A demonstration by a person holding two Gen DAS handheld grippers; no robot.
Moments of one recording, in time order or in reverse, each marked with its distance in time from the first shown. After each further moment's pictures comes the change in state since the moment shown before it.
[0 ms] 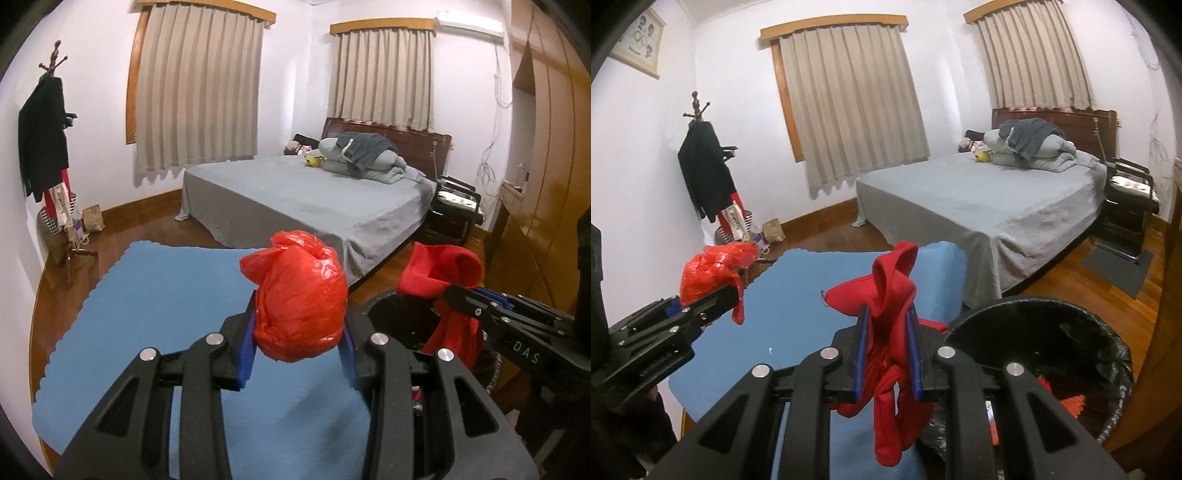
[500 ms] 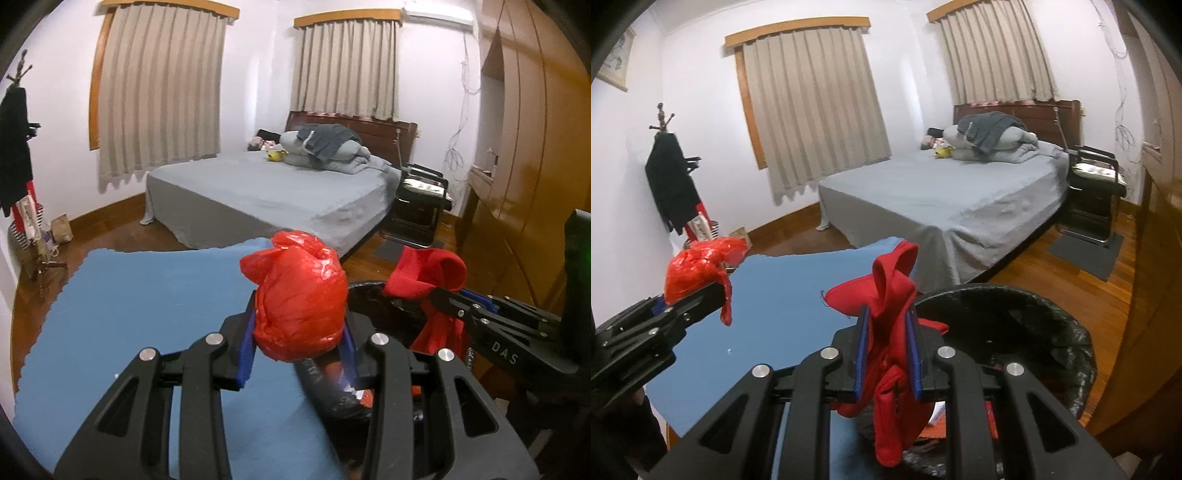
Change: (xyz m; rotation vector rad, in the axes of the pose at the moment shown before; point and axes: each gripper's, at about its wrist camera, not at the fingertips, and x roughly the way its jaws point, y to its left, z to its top) left arm 0.028 -0.059 -0.007 0.064 0.019 -0.122; right arm -0.012 -0.066 -0.011 0.068 -0.007 -0.126
